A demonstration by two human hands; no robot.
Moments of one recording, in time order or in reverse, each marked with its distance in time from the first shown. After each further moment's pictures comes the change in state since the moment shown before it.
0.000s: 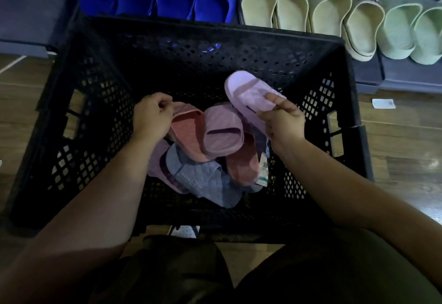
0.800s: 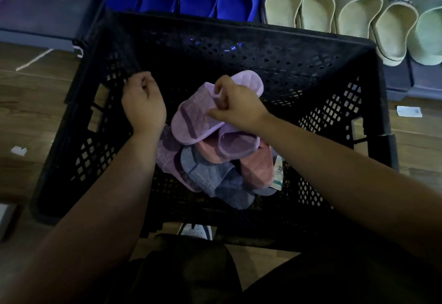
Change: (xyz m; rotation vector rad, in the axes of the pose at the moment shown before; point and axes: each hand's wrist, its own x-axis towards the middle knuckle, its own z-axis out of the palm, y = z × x) left_hand 0.009 -0.008 -0.028 -0.163 0.475 -0.078; right_hand 0.014 0.010 0.090 -1.170 -0.722 -0.722
